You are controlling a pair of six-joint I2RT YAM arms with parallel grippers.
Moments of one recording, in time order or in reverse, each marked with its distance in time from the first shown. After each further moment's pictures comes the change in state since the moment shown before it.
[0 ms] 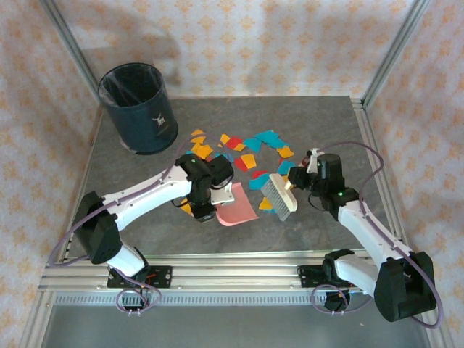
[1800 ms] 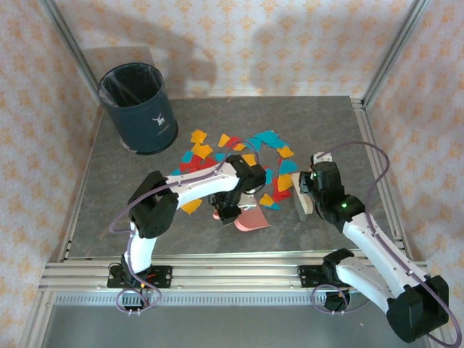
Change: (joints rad) left arm -0.098 0.436 0.294 -0.098 -0.016 -0.129; right arm 0.153 -0.172 0.022 -0.206 0.440 -0.113
